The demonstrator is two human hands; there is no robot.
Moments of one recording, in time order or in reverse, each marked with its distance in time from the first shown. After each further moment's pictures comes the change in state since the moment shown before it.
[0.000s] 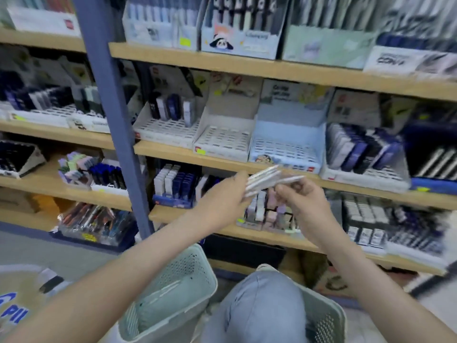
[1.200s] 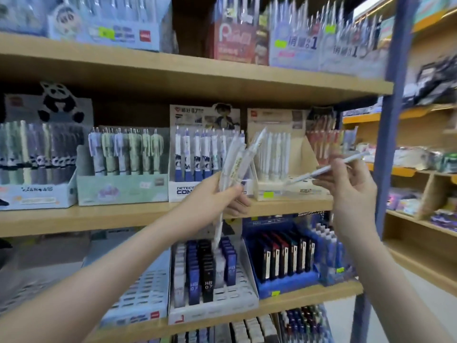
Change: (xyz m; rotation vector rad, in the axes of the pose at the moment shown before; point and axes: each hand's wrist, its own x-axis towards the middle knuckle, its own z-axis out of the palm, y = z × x) left_hand 0.226 0.268 -0.054 -0.890 -0.111 0.354; right_hand 0.048 -0.214 -0.304 -0.151 0.771 -0.703
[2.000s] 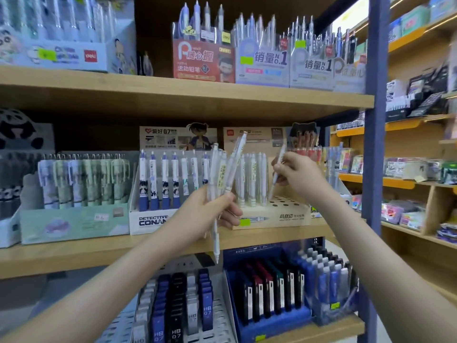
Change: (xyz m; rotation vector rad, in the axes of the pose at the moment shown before) left_hand 0.053 0.011 0.032 -0.065 0.064 -0.013; right_hand 0.112 0.030 0.018 -0.644 -0.460 0.020
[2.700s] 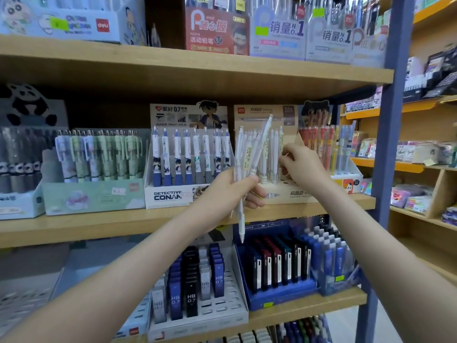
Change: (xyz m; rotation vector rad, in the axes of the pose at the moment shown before) left_hand 0.002 -0.009 0.017 -0.045 -0.067 -0.011; right_hand -0.012 0.001 0.025 -0.236 0.016 -0.033
